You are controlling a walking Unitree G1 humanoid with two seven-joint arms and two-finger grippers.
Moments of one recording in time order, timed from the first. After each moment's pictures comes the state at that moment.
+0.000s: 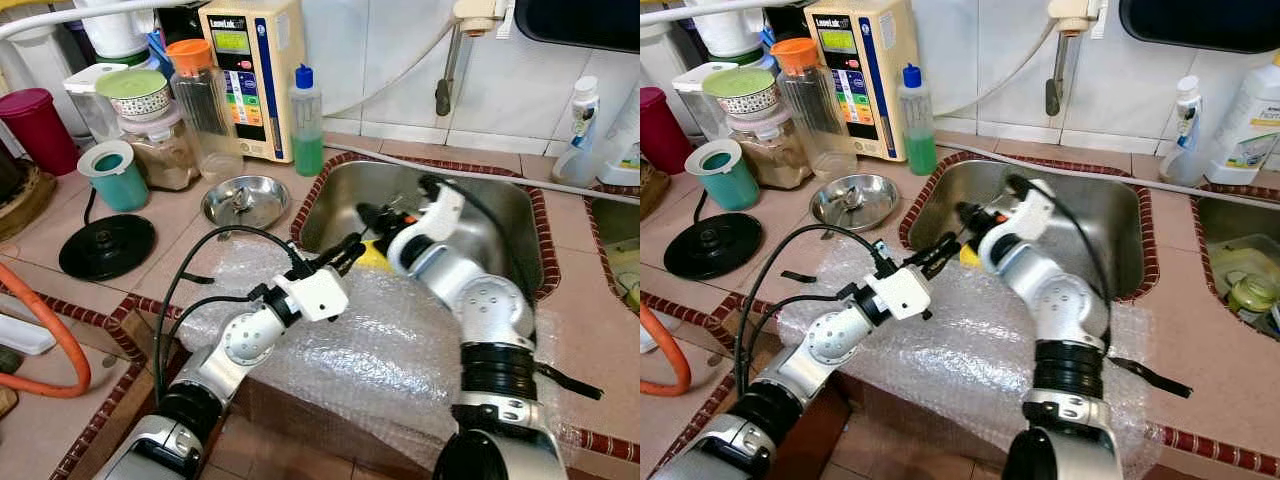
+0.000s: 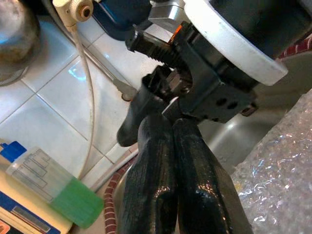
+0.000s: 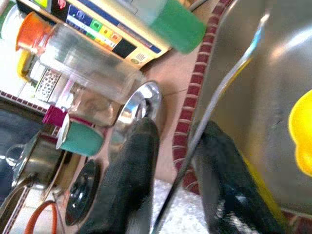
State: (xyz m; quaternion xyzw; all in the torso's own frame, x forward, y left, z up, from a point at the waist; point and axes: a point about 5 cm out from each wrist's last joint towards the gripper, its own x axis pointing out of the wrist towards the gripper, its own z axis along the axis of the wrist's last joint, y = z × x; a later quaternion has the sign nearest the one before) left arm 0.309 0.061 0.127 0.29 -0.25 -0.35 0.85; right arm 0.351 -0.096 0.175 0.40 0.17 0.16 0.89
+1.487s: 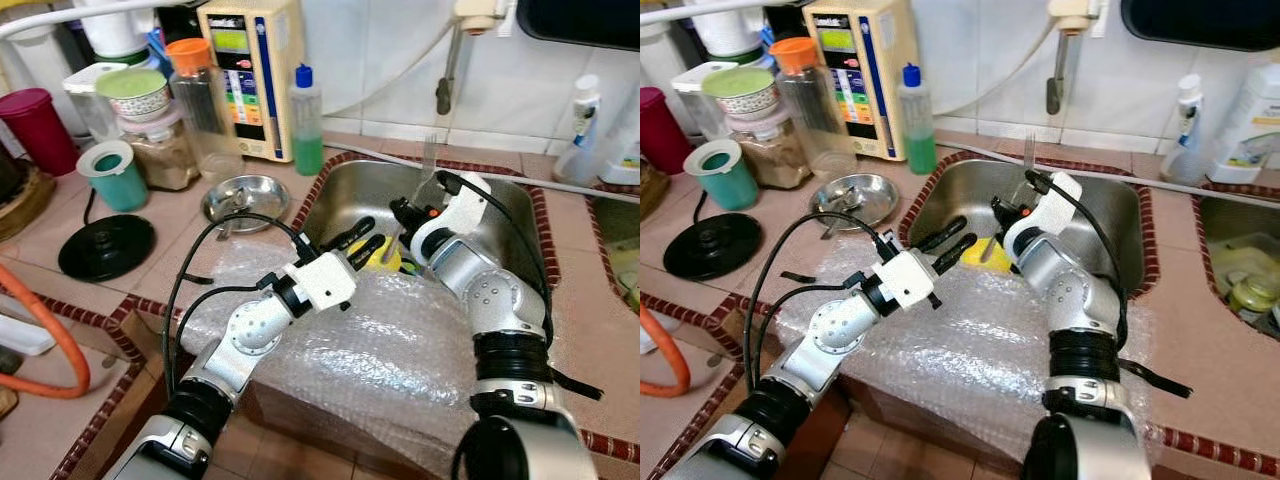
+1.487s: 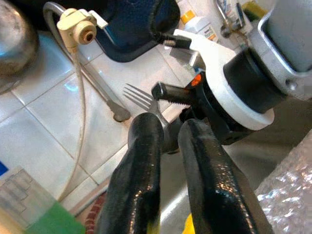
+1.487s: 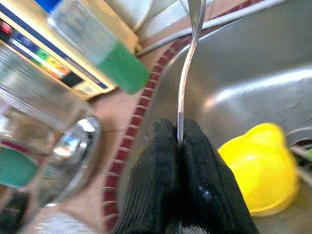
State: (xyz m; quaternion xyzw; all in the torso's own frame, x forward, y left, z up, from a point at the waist) left arm 0.307 0.047 0.150 0.22 -0.26 -0.38 0.86; right arm 0.371 -0.133 0.169 0.29 0.13 0.08 0.95
